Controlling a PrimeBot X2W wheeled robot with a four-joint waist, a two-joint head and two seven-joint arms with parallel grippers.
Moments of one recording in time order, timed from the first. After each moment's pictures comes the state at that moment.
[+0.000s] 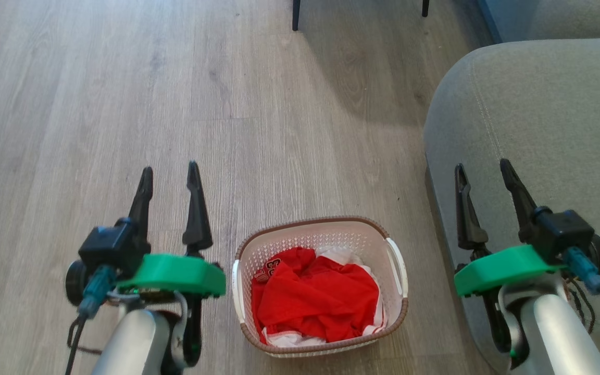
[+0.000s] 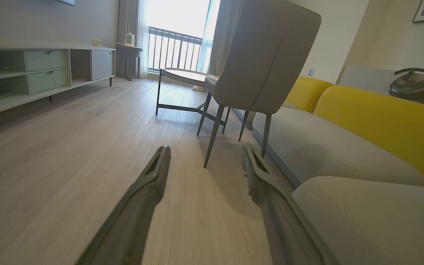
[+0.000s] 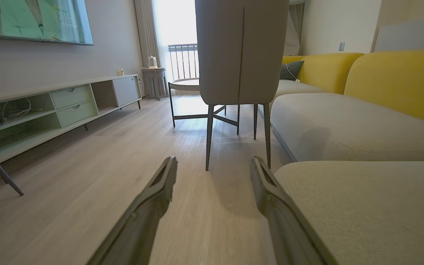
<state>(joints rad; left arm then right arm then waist) -0.12 0.10 -0.35 -0.05 -0.37 0.27 -0.20 -0.13 -0.08 0.13 0.03 0.21 0.12 -0.20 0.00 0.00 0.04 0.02</state>
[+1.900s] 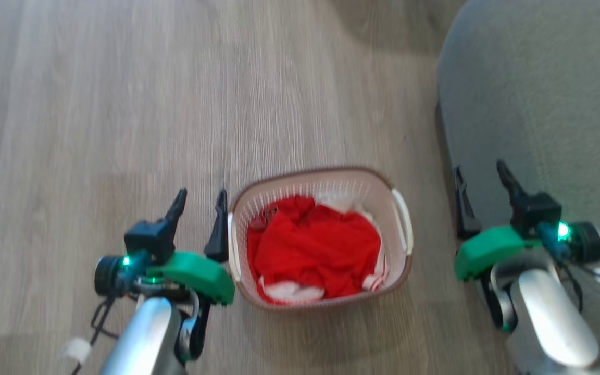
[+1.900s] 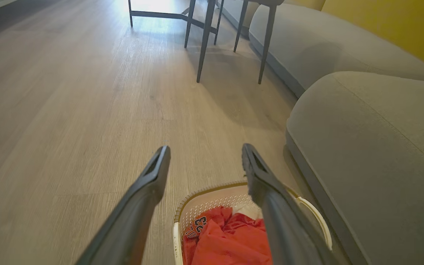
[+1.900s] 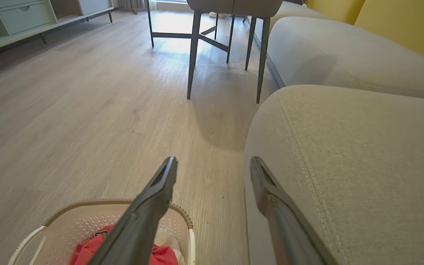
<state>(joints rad) -0.20 0.05 -0.33 0.33 -0.30 0.04 -0.25 -0.26 -0.07 0.11 0.36 0.08 0.12 -0.25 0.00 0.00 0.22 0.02</state>
